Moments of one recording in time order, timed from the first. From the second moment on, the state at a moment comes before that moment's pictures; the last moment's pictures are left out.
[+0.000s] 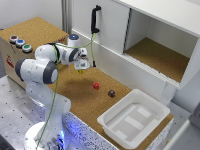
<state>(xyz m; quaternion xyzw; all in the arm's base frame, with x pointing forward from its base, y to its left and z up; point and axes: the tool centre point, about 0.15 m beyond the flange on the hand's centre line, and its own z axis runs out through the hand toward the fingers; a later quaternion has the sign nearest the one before) 0.393 0.192 0.261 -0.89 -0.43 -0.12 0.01</state>
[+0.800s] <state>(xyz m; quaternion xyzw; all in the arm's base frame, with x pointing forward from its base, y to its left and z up) 0.456 0.215 0.239 -0.93 -0.34 -0.11 0.00</state>
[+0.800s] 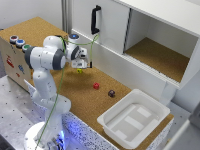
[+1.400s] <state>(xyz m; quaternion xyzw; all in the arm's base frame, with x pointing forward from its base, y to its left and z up) 0.456 0.196 0.215 -0.94 -0.34 -0.08 -0.01</state>
